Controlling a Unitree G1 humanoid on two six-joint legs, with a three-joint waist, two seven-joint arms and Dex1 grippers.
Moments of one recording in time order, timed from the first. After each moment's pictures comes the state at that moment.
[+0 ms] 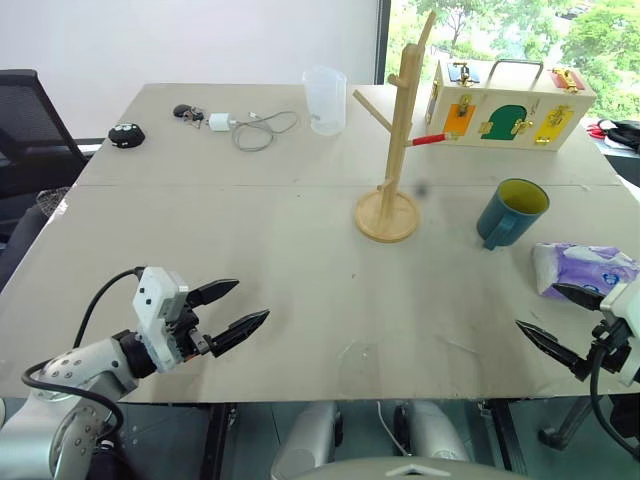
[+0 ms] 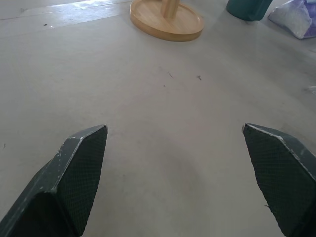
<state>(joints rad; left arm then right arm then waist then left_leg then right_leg) 0.32 0.70 0.43 -0.48 -0.67 0.49 -0.90 0.48 -0.71 -0.55 -0.61 0.50 0.43 0.83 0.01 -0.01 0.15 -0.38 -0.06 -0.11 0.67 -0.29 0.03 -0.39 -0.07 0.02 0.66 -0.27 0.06</state>
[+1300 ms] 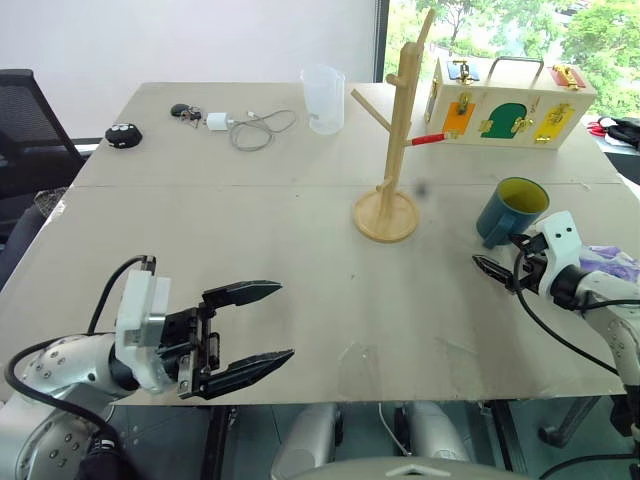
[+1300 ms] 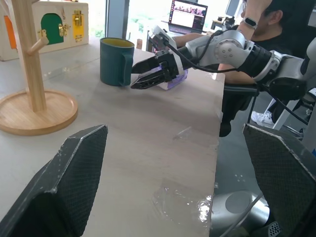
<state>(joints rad) 0.33 0.76 0.46 -0.66 -0.95 0.43 -1.13 -0.17 -0.66 -0.15 -0.15 0.40 0.61 0.61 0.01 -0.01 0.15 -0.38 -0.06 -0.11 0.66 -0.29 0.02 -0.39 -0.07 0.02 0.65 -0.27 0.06</state>
